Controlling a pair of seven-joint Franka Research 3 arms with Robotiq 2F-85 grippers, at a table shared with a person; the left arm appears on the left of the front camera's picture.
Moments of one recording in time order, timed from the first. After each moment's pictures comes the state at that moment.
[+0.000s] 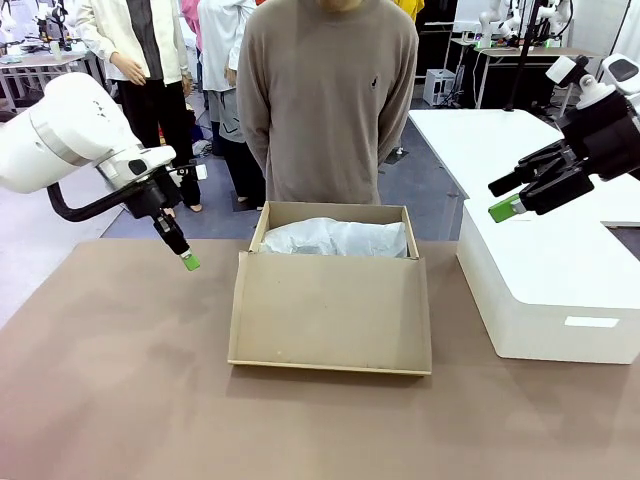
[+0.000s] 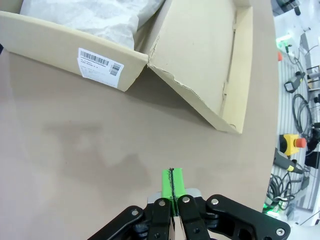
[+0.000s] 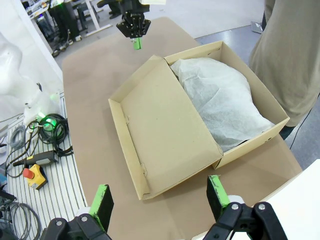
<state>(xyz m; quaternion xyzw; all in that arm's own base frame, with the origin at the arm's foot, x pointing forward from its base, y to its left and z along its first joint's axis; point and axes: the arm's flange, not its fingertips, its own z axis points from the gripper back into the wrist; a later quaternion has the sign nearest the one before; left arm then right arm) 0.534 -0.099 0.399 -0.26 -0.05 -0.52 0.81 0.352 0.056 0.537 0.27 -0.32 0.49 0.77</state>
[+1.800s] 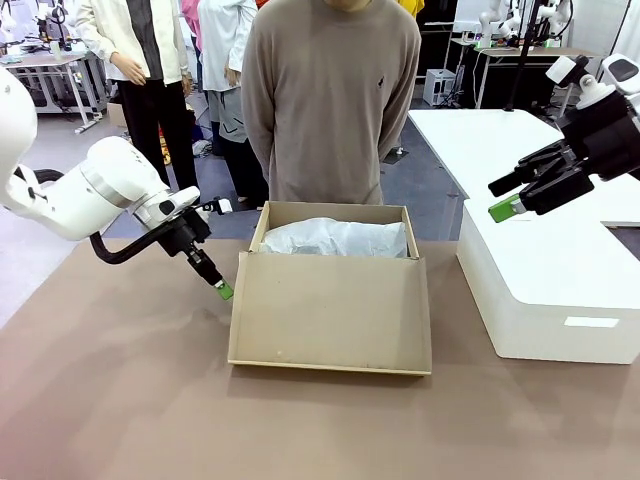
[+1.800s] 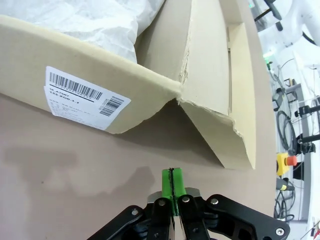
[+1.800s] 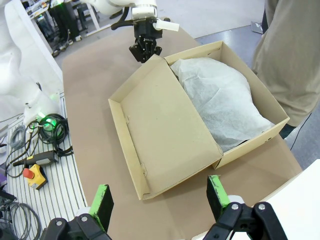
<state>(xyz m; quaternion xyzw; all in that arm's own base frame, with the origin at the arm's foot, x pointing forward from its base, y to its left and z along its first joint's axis) 0.556 -0.129 0.305 -0.37 -0.05 -0.51 0.78 0.352 0.056 0.537 0.27 -0.32 0.49 0.77</state>
